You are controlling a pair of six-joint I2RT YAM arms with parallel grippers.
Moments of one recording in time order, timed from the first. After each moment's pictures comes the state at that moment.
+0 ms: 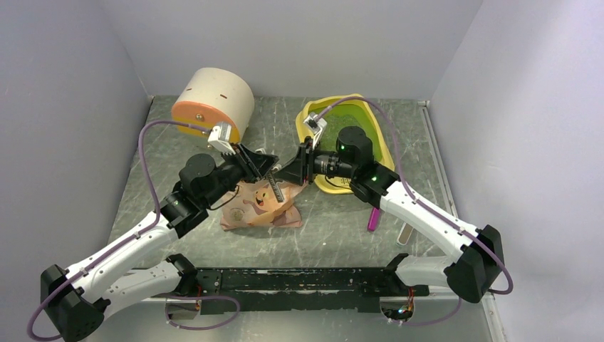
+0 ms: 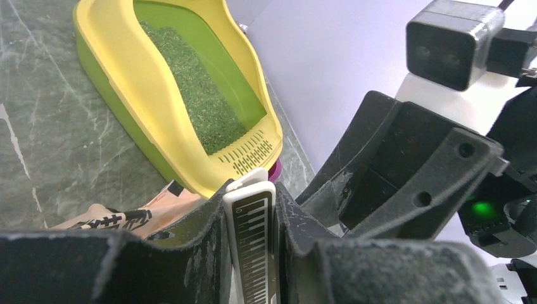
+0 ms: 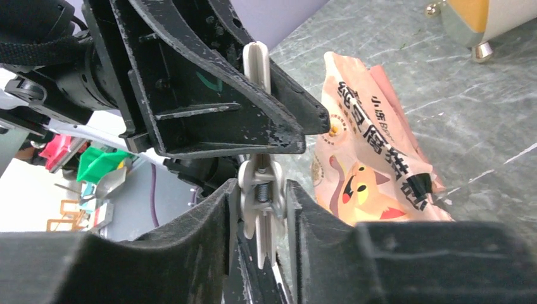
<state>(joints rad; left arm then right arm) -0.73 0.91 0.76 0.12 -0.03 -0.77 0.73 1.23 1.02 0.04 -0.59 0.47</state>
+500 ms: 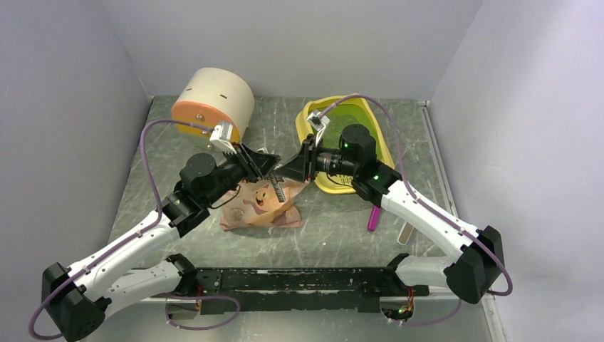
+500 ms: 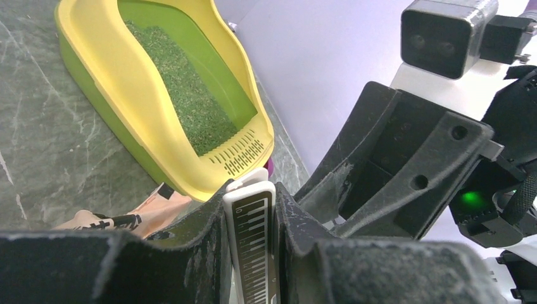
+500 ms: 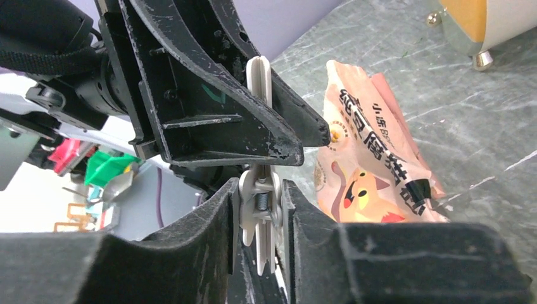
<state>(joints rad) -0.73 0.92 0.75 0.16 0.00 -0.78 0.71 1.23 1.02 0.06 -0.62 0.50</state>
